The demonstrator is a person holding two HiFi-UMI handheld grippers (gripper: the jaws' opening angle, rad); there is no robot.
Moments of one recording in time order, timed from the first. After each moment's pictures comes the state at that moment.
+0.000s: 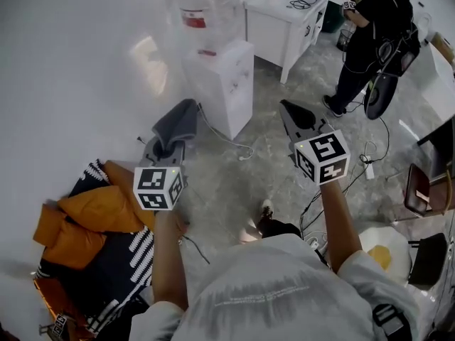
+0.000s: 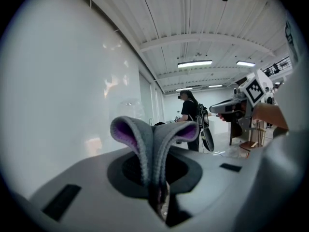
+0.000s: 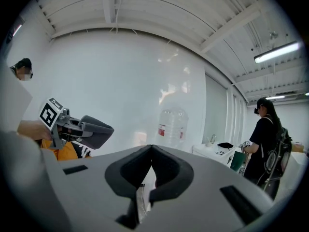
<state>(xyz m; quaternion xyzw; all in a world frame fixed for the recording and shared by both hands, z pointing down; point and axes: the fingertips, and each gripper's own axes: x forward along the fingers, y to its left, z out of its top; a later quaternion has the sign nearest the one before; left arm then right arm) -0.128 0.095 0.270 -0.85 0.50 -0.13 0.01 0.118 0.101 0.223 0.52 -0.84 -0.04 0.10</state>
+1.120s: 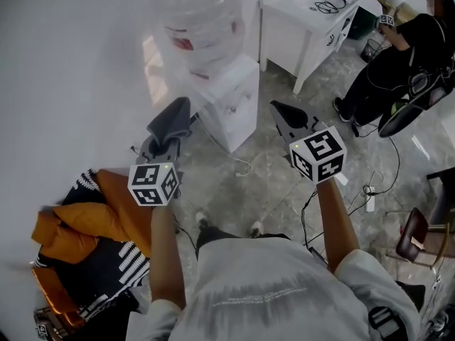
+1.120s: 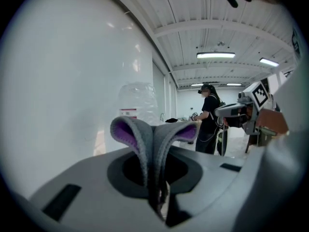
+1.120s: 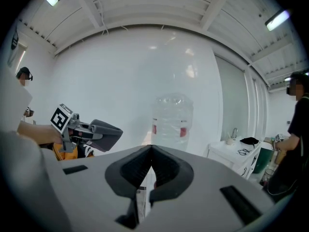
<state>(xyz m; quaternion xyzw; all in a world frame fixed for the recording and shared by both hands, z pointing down) -0.056 -0.135 0.293 -0.81 0.56 -0.13 -0.05 0.182 -0.151 0.247 0.42 -0.90 0.00 0.10</state>
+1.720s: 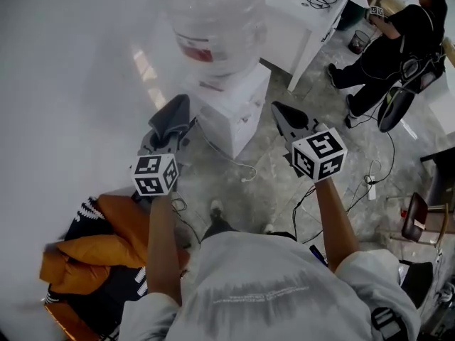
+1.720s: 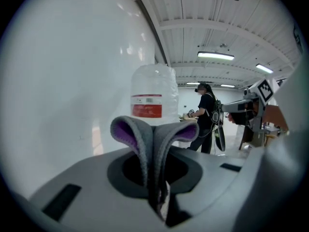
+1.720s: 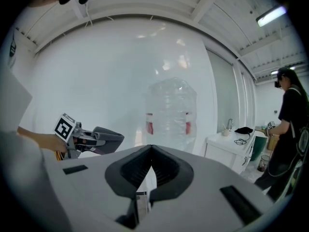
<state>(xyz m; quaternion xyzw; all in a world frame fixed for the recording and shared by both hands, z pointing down) -0.159 -0.272 0.339 -0.84 0.51 -0.14 -0.07 0.090 -0.244 0.273 0.49 -0.87 0.05 0.10</state>
